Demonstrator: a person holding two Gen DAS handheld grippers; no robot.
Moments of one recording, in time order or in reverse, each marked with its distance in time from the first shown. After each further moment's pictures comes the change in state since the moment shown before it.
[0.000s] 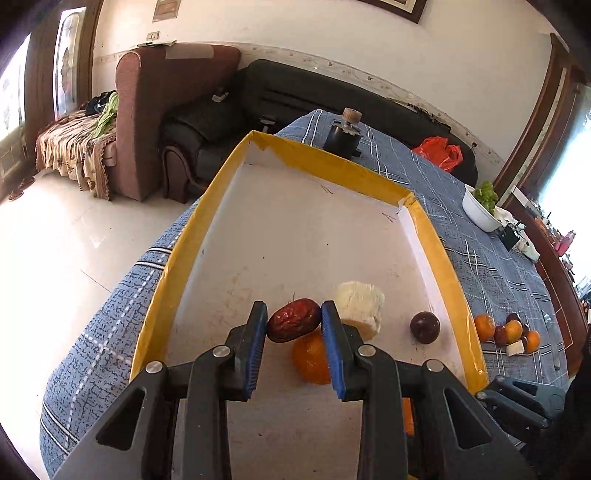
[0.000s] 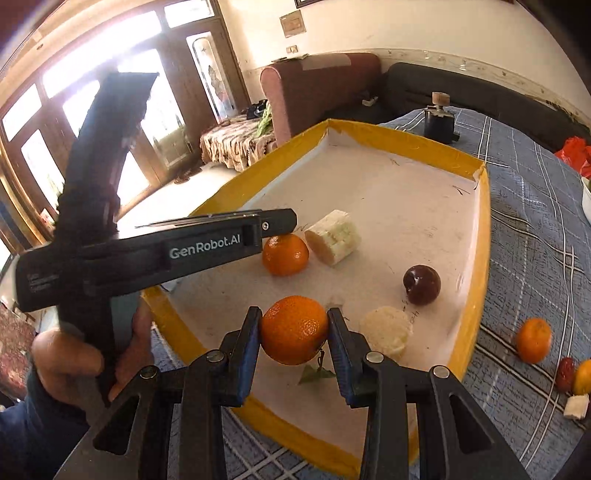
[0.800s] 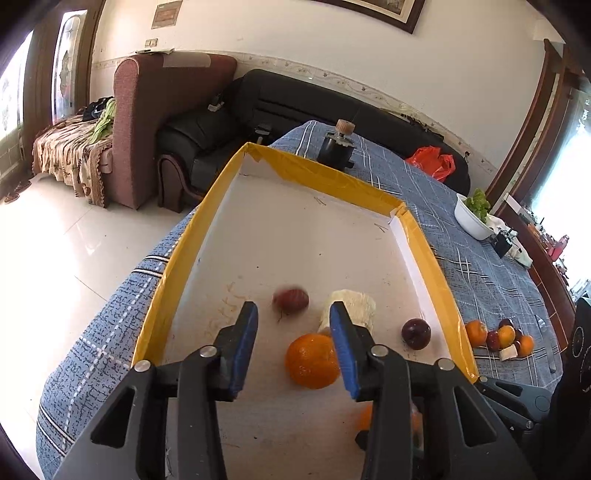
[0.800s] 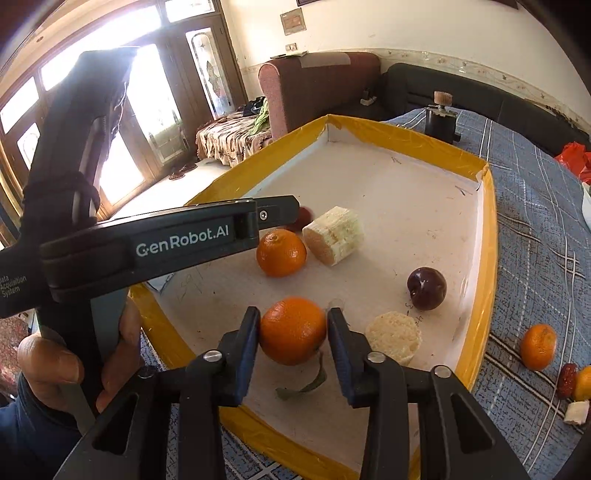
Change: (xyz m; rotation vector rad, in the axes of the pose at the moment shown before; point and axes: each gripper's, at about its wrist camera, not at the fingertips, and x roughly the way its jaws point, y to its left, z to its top) left arm -0.008 0.000 0.000 -0.002 -0.044 -0.031; right arm 0.005 -0.001 0.000 -0.016 -0.008 -0.021
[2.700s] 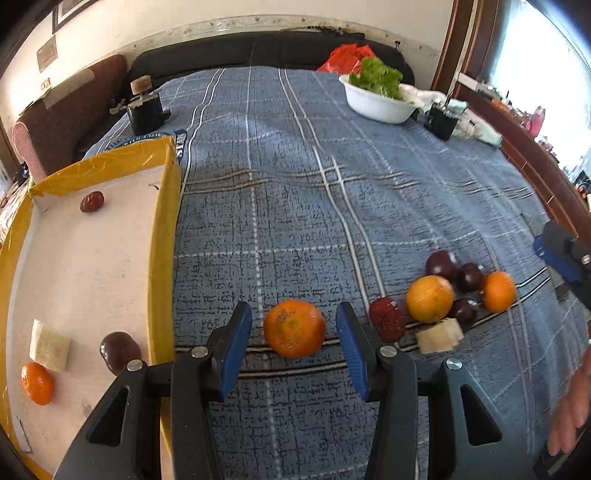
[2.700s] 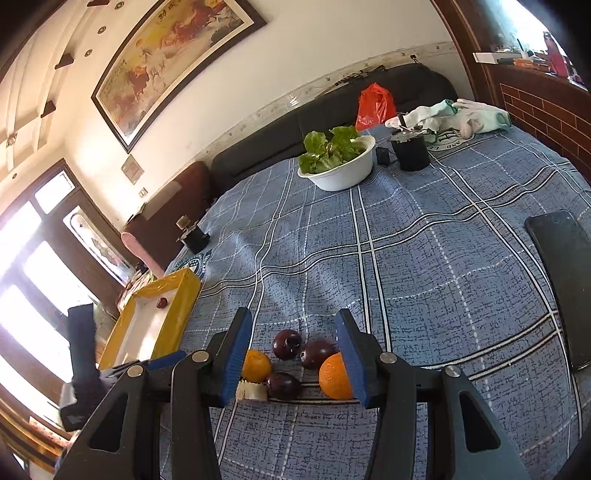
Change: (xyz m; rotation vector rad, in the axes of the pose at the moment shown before) left arm 0.087 -0.234 -0.032 0.370 0.258 0.005; right arm -0.211 -0.250 -0.110 0.658 -0.379 -0.223
